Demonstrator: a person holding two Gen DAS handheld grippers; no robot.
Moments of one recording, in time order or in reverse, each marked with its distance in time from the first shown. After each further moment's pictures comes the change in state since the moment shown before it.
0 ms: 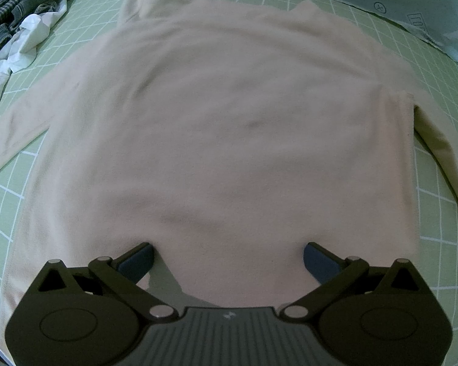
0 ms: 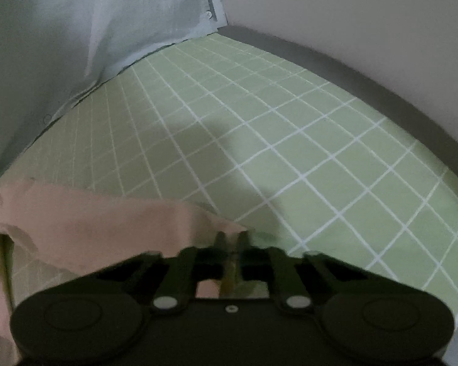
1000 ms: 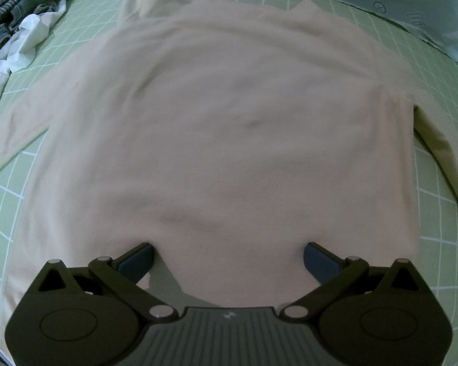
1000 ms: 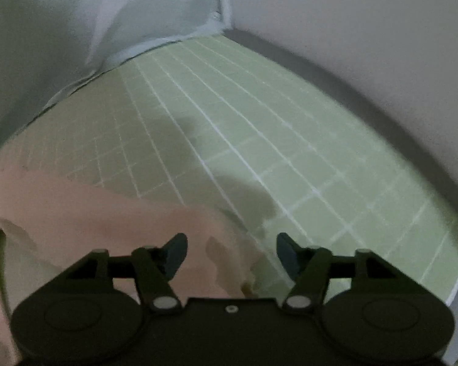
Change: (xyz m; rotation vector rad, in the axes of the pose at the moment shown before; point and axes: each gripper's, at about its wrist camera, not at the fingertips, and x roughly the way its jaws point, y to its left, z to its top) left arm -0.008 0.002 -0.009 0.002 0.002 -0.004; right arm -0.013 0.031 0.004 0.002 0.039 -0.092
